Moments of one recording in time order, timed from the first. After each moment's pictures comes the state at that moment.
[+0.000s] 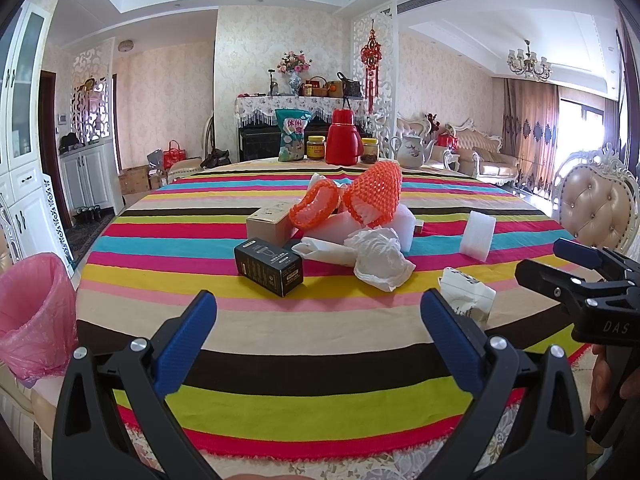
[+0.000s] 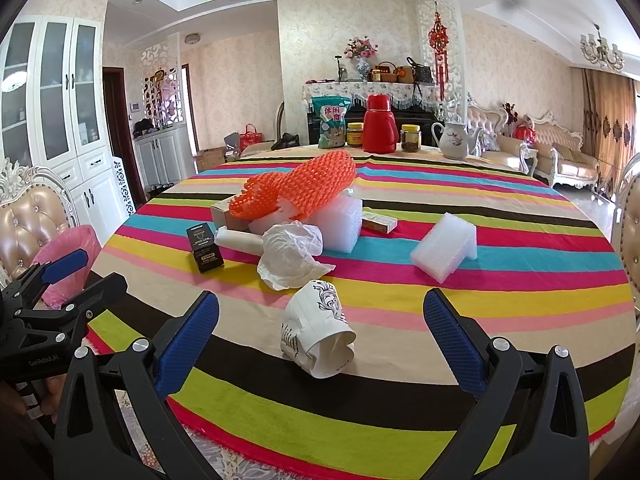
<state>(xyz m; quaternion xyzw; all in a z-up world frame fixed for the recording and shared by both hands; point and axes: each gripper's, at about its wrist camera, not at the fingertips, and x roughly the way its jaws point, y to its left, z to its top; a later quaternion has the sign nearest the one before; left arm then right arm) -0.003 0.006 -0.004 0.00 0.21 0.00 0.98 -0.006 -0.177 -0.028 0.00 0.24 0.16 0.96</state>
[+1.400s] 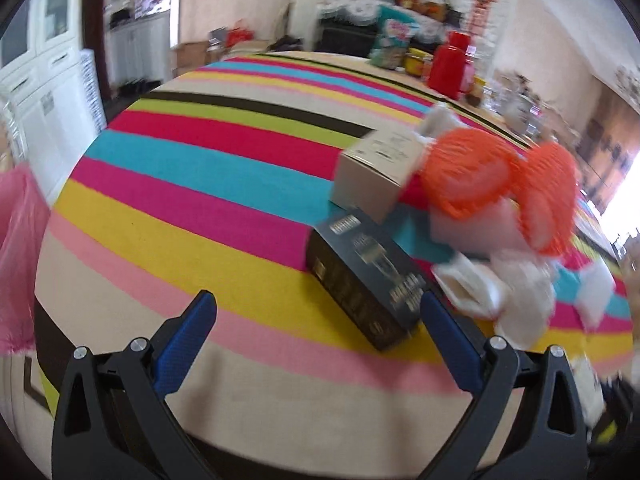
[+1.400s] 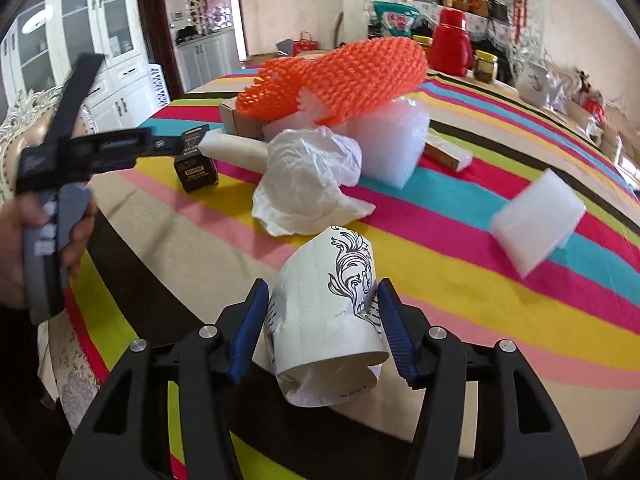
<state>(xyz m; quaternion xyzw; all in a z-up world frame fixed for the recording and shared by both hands) 0.178 0.107 -0.053 -0.14 0.40 0.12 0.90 0.098 -0.146 -0.081 -0.08 0.39 0.26 0.88</state>
